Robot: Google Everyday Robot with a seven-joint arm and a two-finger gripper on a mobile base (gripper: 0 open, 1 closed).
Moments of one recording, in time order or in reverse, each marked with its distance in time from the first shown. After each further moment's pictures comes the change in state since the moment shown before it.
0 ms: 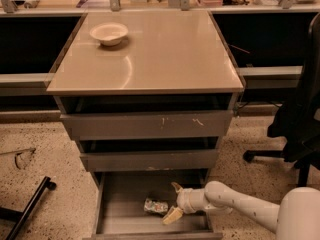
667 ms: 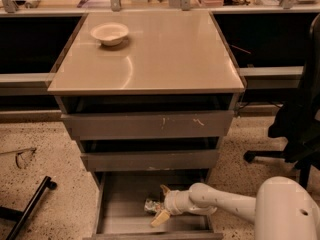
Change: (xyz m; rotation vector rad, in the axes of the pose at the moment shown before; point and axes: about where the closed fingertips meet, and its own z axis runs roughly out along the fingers) arm 0.000 0.011 0.057 -0.015 0.036 -0.022
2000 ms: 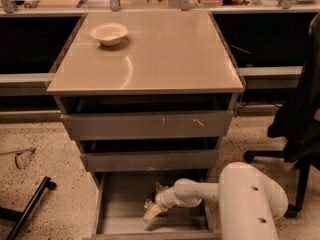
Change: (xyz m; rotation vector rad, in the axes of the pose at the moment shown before) arm 0.014 -0.035 0.069 0.040 0.126 -0.006
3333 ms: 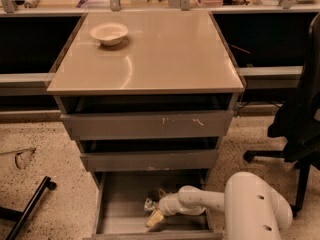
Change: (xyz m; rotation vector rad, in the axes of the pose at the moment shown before) arm 0.034 0.009 0.004 0.000 -0.026 0.069
